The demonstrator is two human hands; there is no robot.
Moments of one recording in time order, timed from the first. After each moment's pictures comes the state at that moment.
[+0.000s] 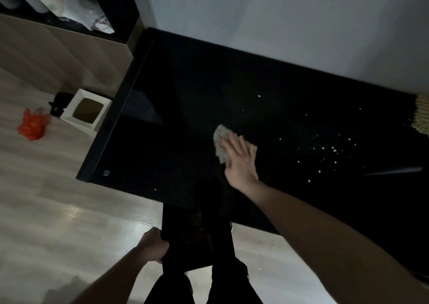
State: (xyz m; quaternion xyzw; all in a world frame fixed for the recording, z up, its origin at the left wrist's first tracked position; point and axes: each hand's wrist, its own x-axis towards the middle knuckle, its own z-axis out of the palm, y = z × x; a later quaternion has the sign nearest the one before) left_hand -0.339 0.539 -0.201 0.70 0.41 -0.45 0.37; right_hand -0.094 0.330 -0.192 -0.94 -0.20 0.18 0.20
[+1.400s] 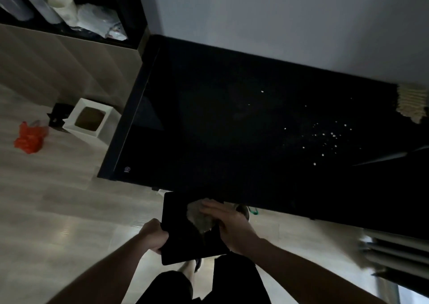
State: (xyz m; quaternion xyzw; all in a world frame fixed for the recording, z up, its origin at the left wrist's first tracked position) left_hand -0.358 0.604 -0.186 0.71 0.40 -0.44 0.38; right_hand -0.295 0.343 -0.157 -0.84 -0.26 0.29 0.38
